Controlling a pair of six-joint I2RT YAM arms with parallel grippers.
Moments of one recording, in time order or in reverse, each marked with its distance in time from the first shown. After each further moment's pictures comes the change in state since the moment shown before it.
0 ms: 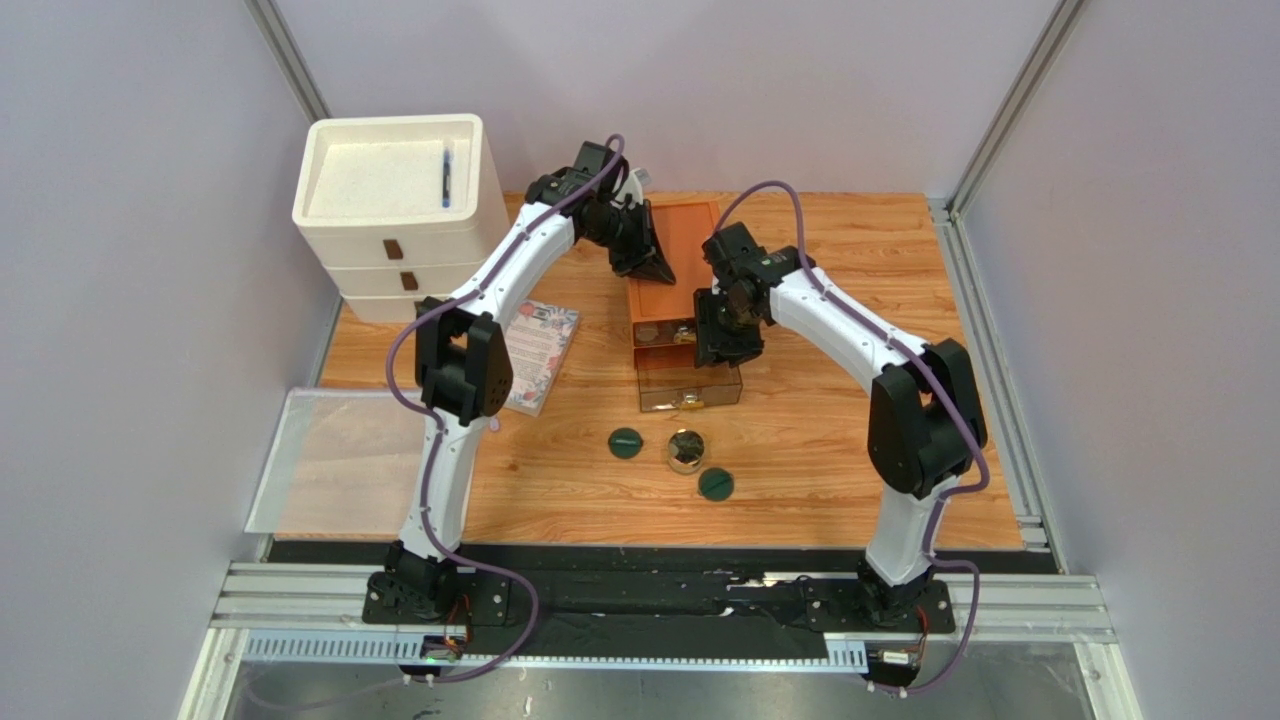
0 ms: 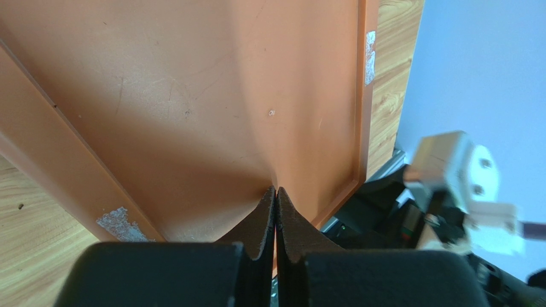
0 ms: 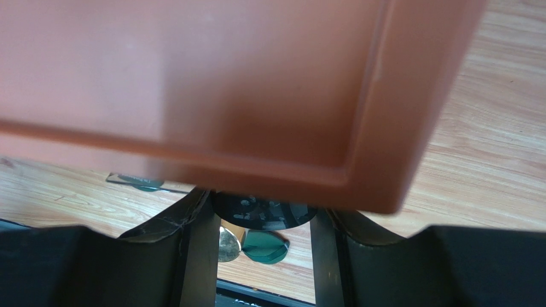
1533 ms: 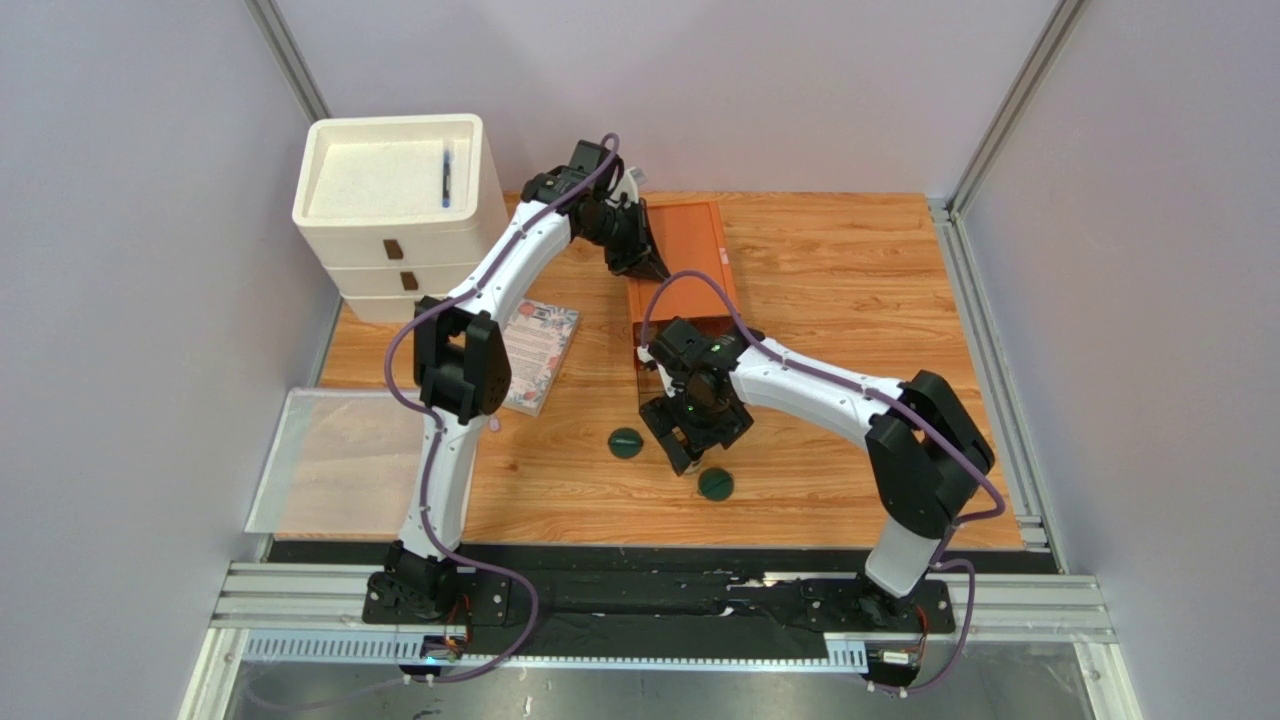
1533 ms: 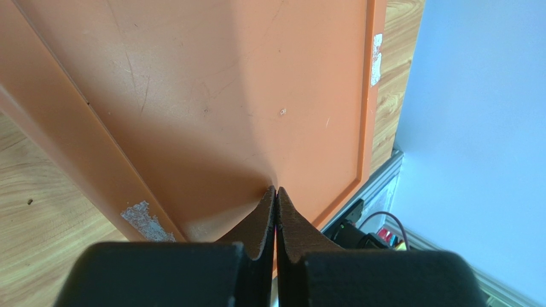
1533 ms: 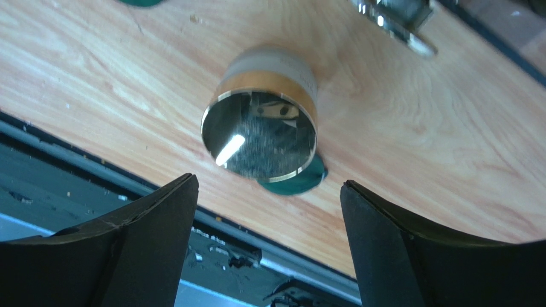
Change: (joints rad) left arm 0.019 0.005 0.008 -0.016 0.007 0.004; right arm 0.306 -0.112 -0.292 -0.028 -0.021 -0.168
